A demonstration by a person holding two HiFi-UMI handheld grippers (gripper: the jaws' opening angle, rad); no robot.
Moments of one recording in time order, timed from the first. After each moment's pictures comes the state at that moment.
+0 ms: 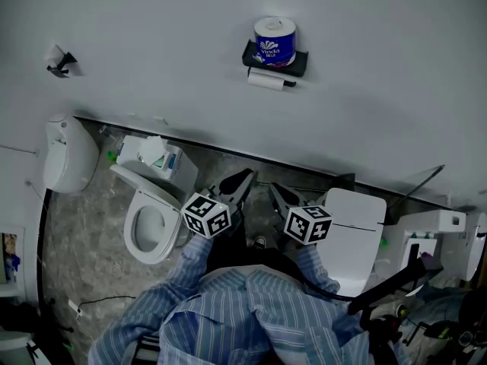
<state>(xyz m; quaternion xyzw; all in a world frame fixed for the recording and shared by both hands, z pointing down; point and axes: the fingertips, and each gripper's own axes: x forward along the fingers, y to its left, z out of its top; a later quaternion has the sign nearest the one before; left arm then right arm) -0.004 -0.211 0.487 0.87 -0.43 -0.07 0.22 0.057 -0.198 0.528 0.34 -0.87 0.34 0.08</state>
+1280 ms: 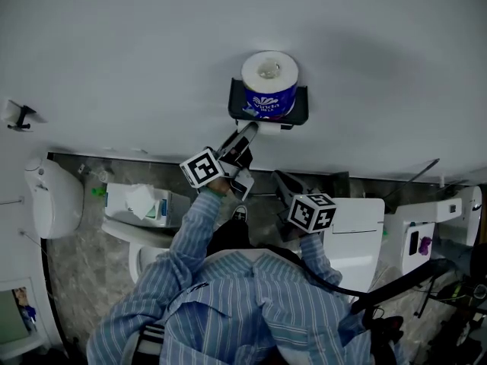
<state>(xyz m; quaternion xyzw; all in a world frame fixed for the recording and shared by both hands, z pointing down) -0.036 -0.486 0.450 0.76 -0.26 -0.34 0.48 0.036 -0.384 0.526 0.43 -0.83 0.36 0.07</state>
